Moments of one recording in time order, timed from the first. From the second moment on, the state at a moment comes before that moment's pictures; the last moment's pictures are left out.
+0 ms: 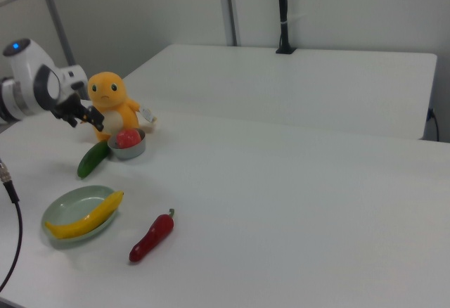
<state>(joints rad) 0.48 0.52 0.06 -1.55 -0.19 2.48 0.46</state>
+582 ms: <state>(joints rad) 0.39 0.11 0.06 -1.66 -0.19 1.84 0.41</state>
